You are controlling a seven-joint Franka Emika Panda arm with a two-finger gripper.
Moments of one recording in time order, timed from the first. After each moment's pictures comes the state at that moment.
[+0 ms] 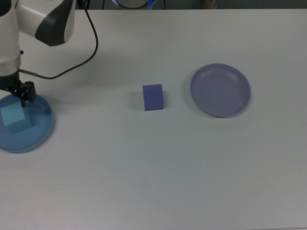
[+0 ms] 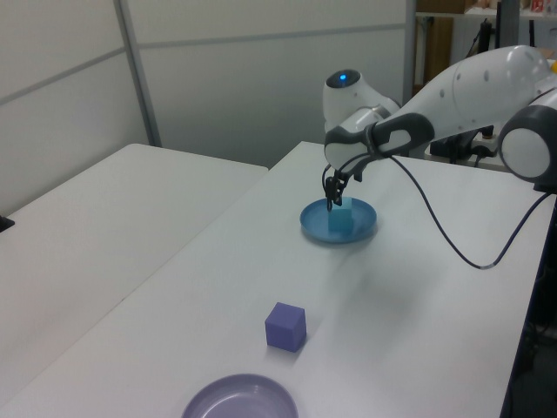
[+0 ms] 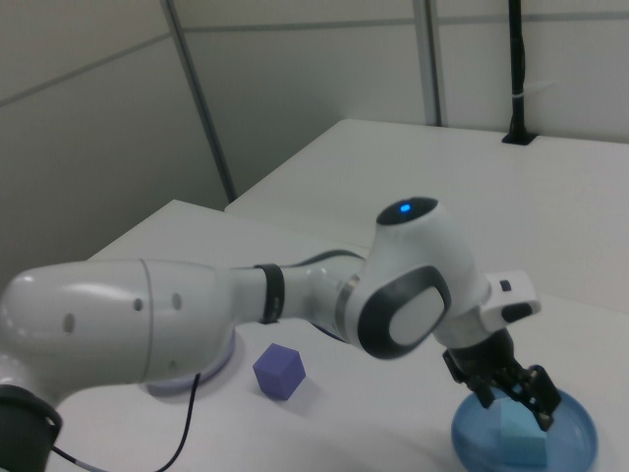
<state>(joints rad) -0.20 0.45 -0.16 -1.60 -0.22 2.24 -0.13</state>
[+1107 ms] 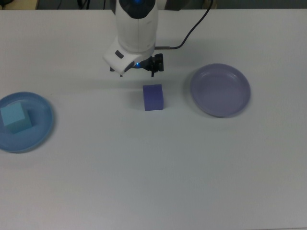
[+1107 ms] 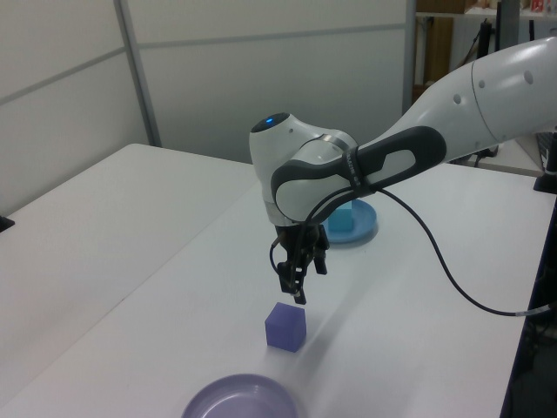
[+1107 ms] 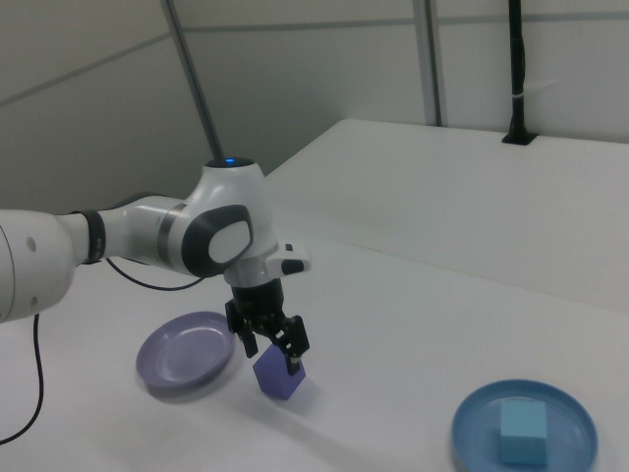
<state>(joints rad) 0.24 0.20 -0.11 -1.86 -0.01 1.92 0.04</state>
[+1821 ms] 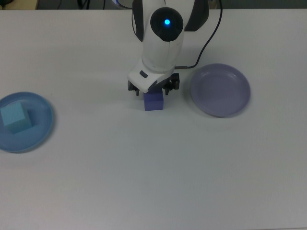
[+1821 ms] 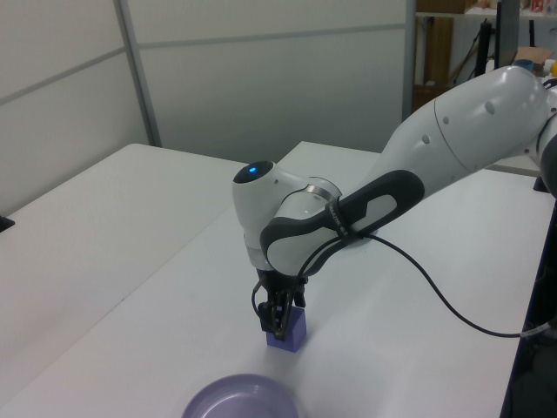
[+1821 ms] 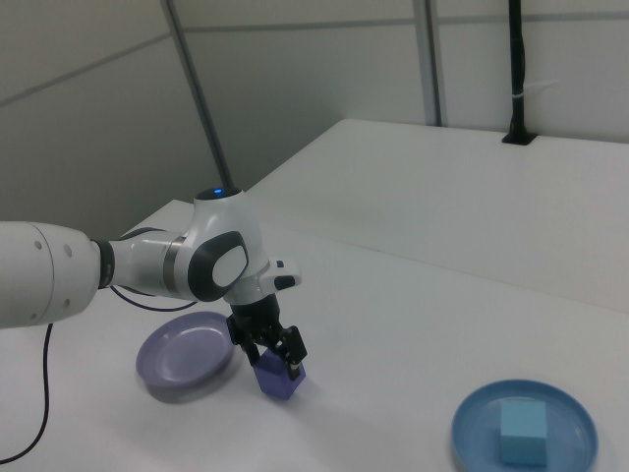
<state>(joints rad) 0.24 0.32 -0.03 -1.87 -0.07 2.11 0.12</state>
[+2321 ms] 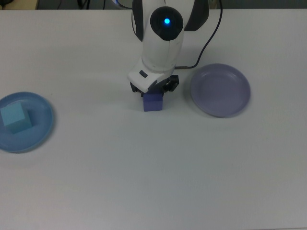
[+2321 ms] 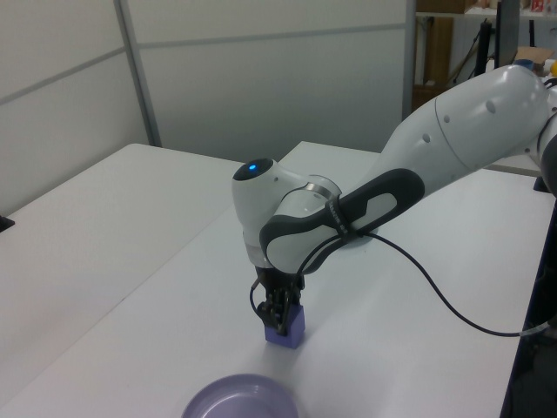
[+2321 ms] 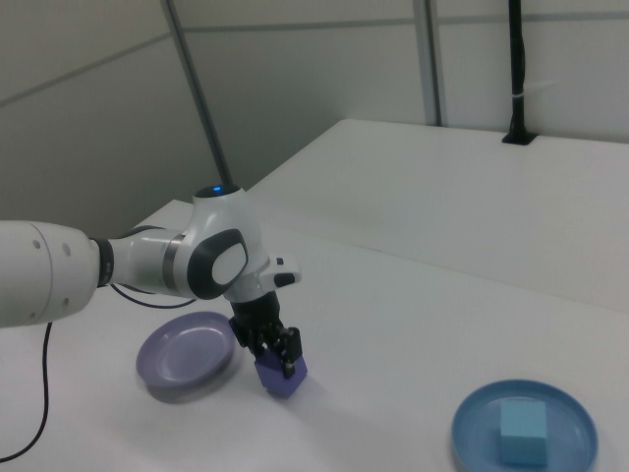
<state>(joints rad) 0.24 0.31 -0.03 -1.87 -0.07 2.12 0.14</state>
